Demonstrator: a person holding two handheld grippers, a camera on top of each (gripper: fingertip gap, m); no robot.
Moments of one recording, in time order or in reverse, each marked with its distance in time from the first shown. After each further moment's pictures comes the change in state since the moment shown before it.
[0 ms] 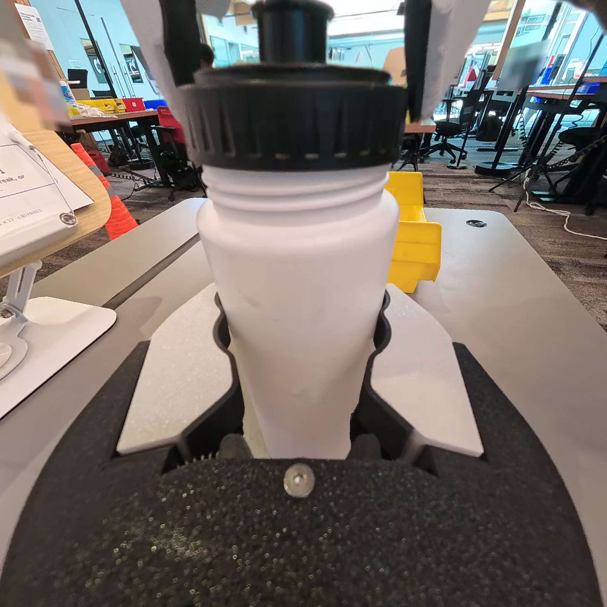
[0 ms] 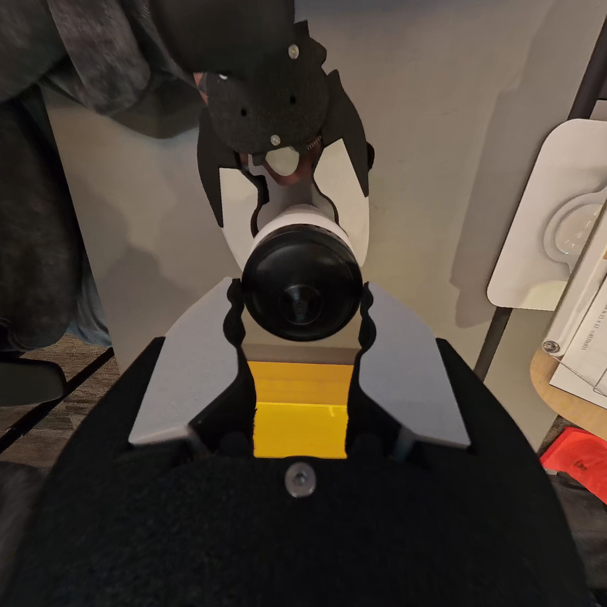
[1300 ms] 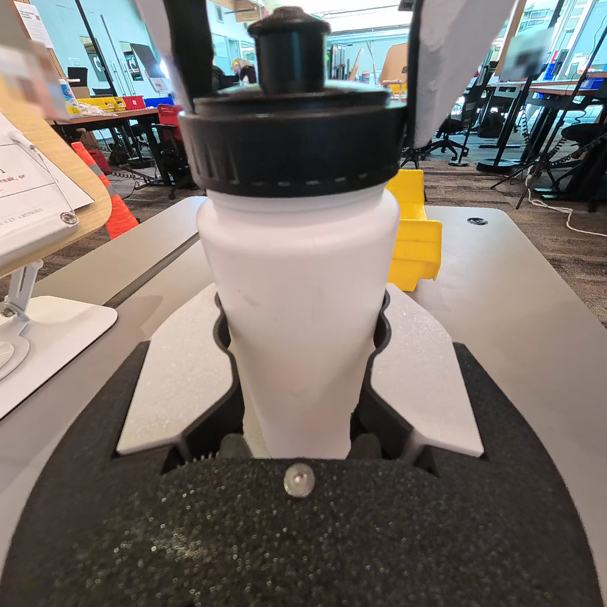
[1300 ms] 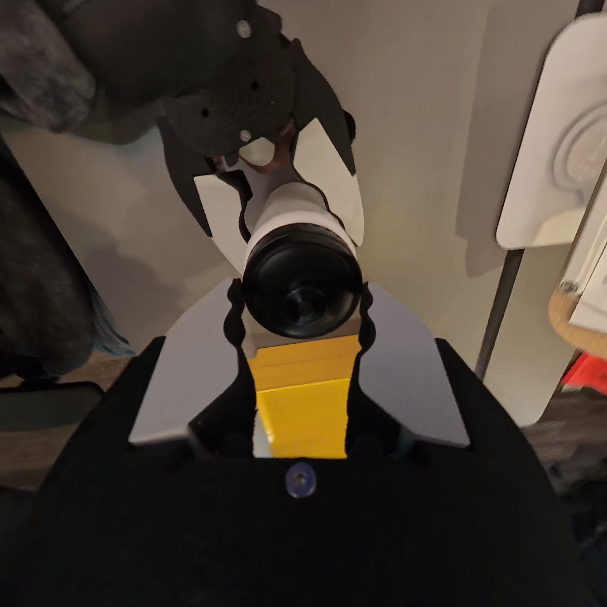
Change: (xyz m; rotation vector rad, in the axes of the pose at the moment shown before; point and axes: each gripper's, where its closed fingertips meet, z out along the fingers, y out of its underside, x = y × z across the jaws) left arm 0.000 0.000 -0.001 -0.008 -0.003 0.004; right arm 0.000 0.000 0.004 -0.135 0.077 0.182
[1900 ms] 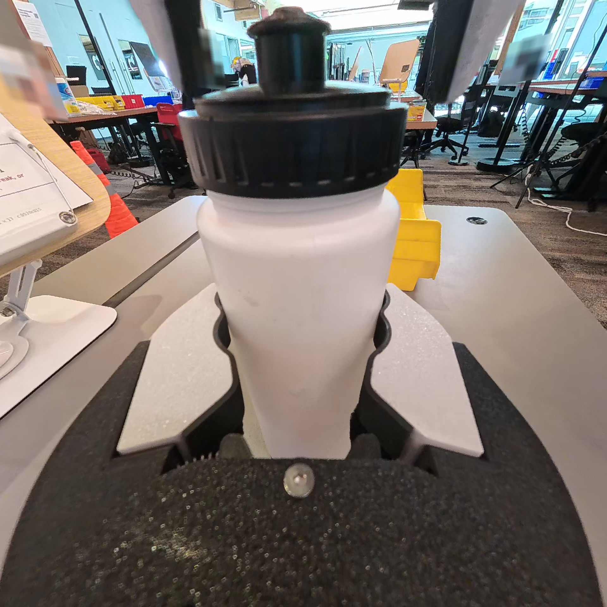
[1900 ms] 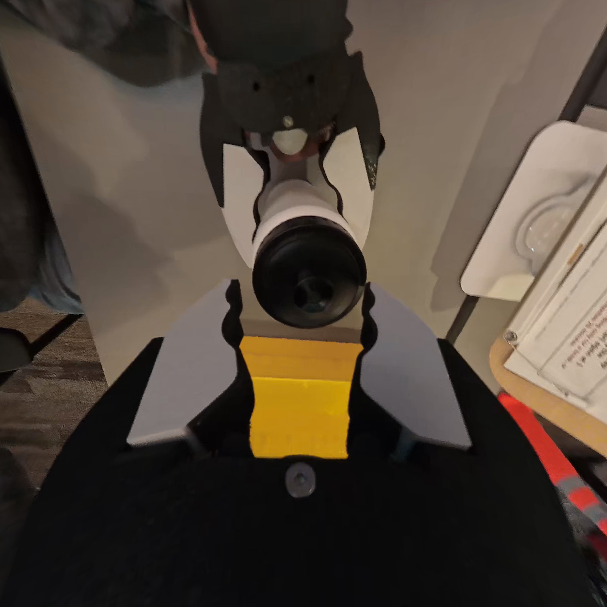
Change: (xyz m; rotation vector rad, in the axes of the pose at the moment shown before) left arm 0.000 0.000 0.000 -0.002 0.001 -0.002; right arm -0.004 0.002 -0.009 0.022 0.001 -0.285
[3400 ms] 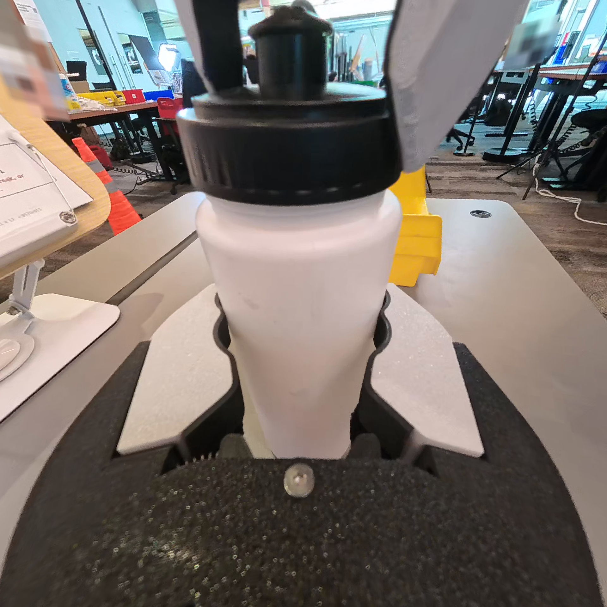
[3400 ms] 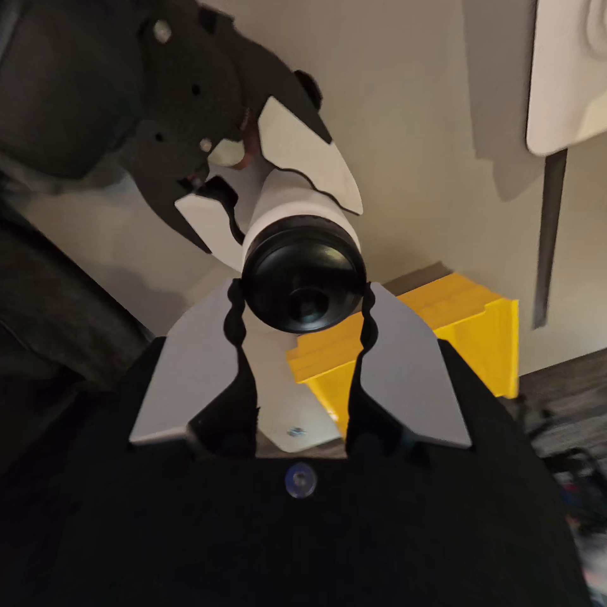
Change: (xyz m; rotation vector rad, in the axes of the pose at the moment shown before) left arm 0.002 0.001 -0.001 -0.022 -0.010 0.011; right arm -0.007 0.002 0.010 -0.112 0.024 0.591
